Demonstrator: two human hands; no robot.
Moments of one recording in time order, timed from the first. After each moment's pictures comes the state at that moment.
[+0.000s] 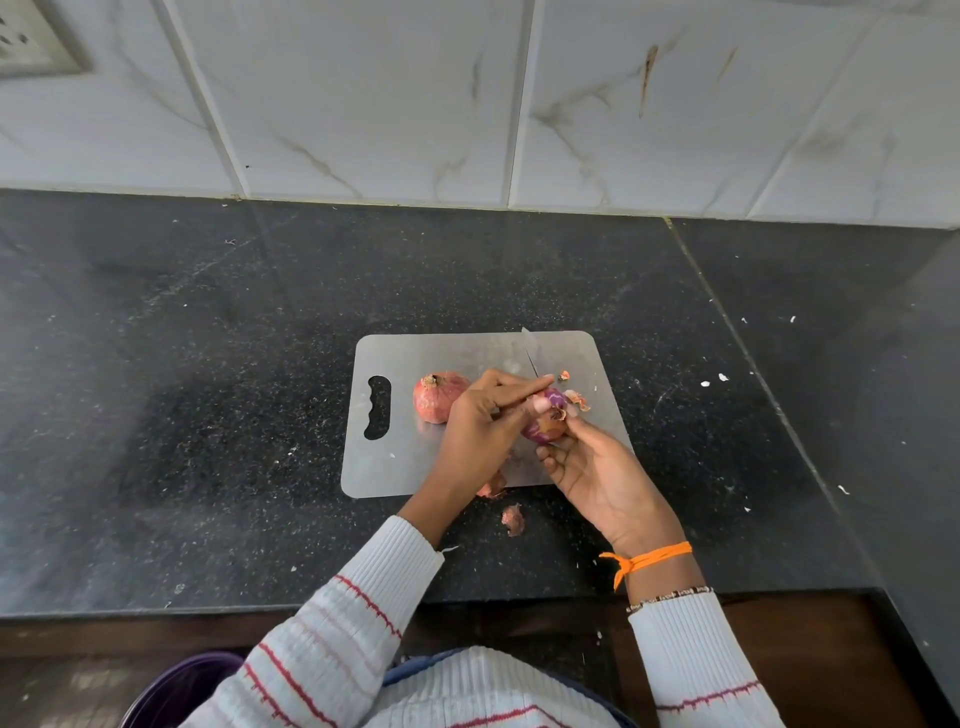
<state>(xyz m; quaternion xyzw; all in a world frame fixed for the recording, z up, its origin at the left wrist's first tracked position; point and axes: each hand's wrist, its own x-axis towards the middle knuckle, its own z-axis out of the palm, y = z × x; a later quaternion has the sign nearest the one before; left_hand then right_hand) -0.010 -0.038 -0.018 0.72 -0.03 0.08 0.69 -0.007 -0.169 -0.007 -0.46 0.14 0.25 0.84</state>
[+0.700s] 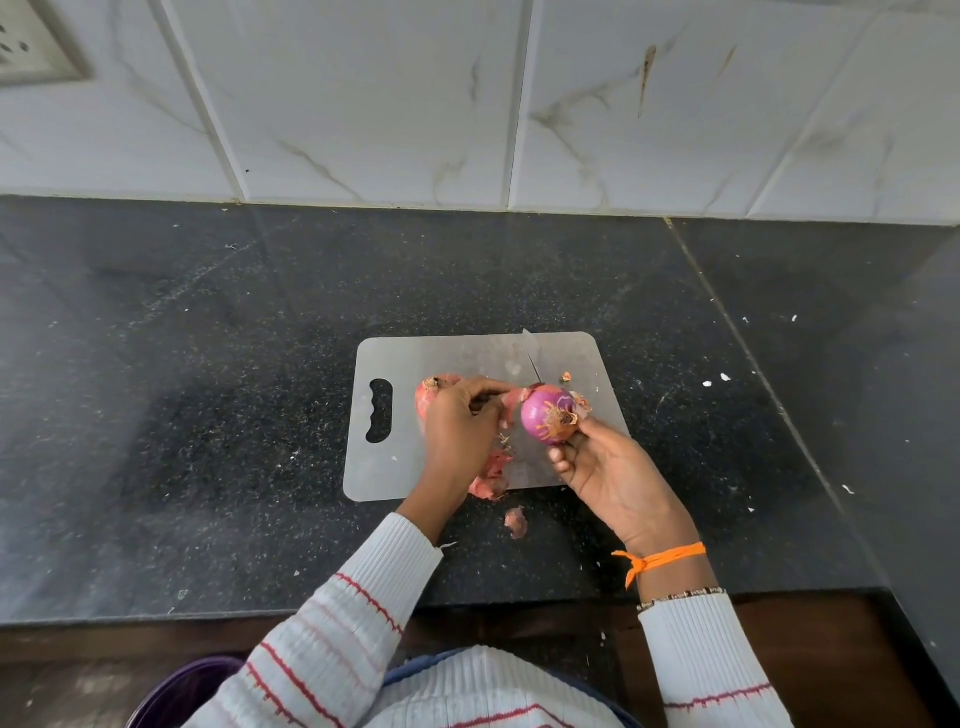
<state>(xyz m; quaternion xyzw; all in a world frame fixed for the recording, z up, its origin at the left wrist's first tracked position) -0.003 -0.028 -0.024 0.79 0.11 0.13 0.59 -0.004 -0.175 -0.005 -0.49 0.11 0.24 0.83</state>
